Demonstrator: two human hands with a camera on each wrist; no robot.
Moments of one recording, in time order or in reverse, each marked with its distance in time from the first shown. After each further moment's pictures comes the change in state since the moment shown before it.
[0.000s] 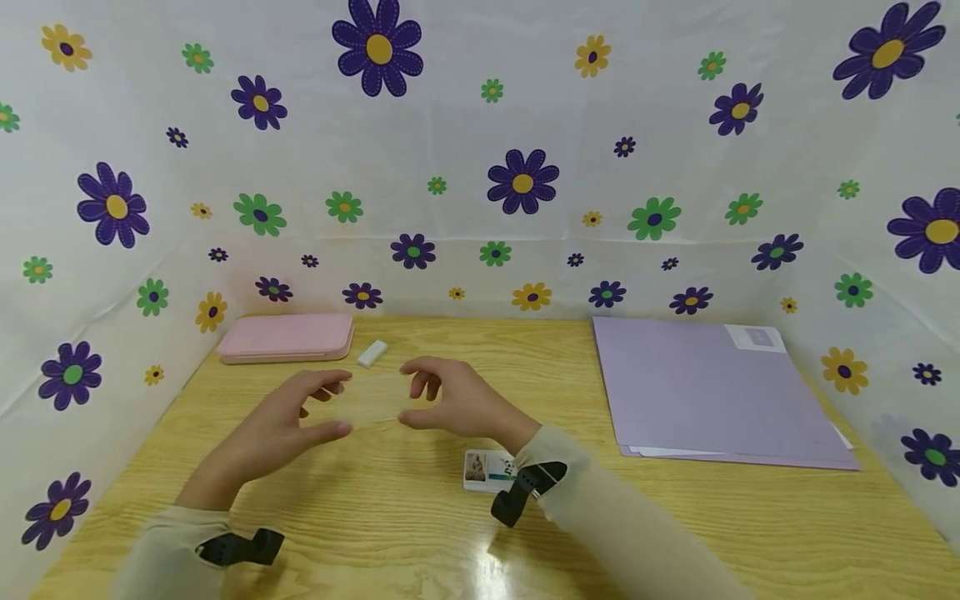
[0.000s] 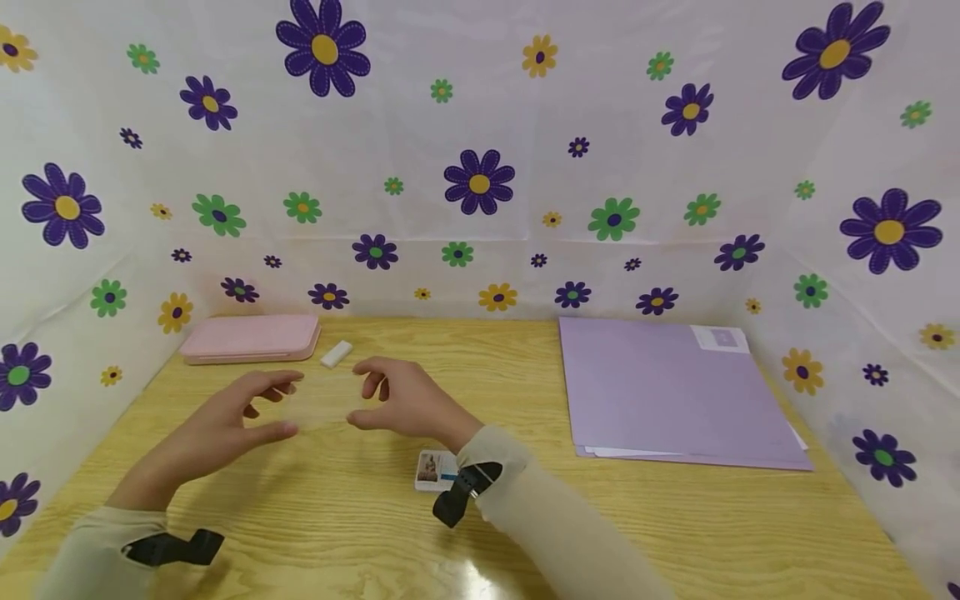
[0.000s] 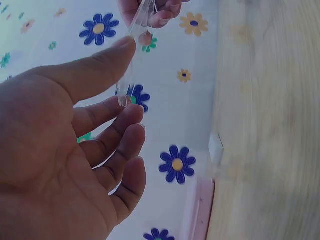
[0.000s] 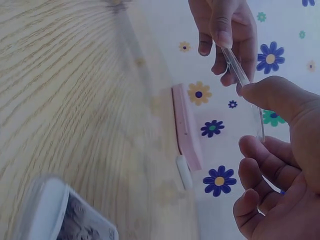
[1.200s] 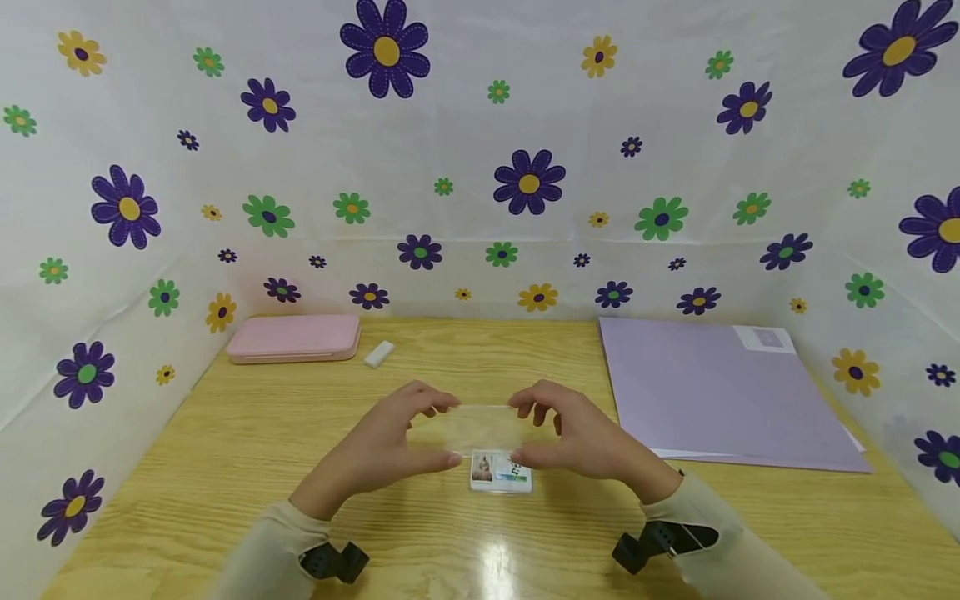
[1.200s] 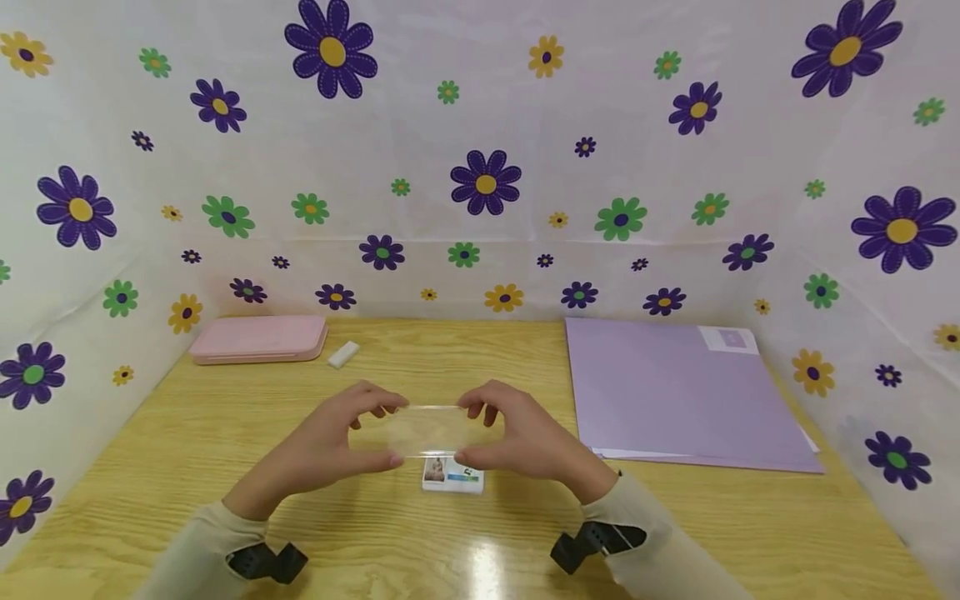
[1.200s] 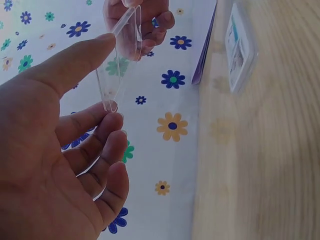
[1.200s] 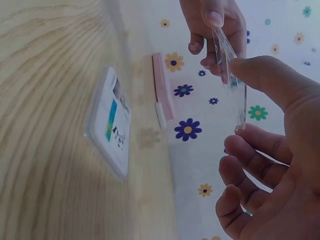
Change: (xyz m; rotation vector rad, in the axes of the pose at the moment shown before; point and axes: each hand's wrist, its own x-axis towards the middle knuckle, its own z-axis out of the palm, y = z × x) left_hand 0.032 0.067 0.073 -0.129 -0.077 0.154; right_hand -0.114 0.032 -0.057 -0.060 0.058 0.001
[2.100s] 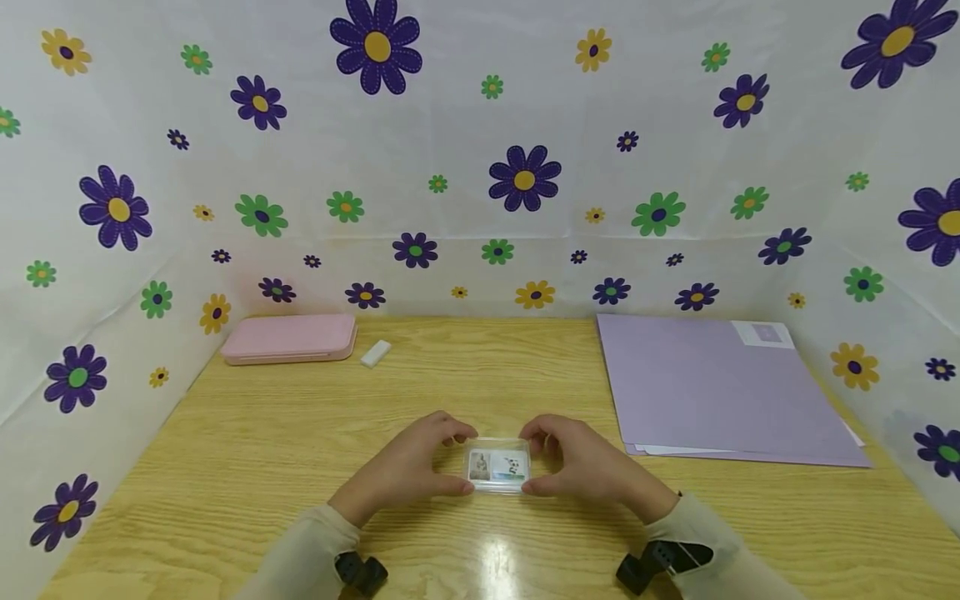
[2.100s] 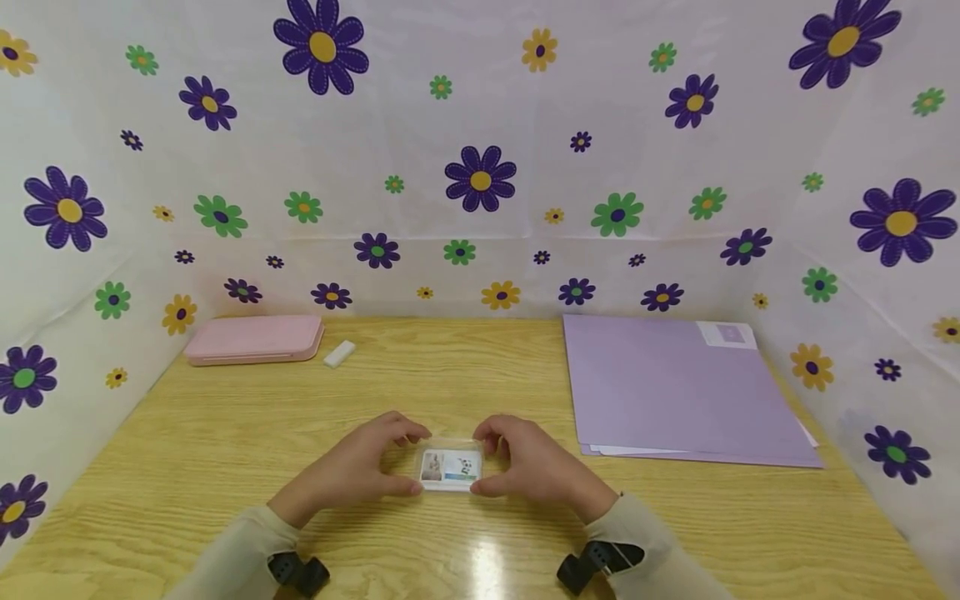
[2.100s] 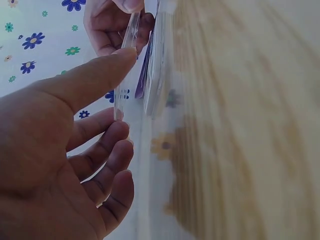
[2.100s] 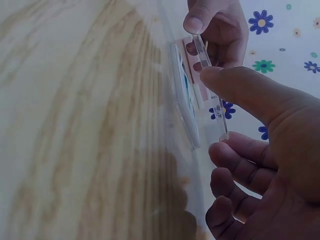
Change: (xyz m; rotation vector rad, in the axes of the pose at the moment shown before) left_hand 0.012 -0.026 0.047 0.084 -0.157 -0.092; right_hand -0.019 0.034 0.022 -0.048 -0.062 0.145
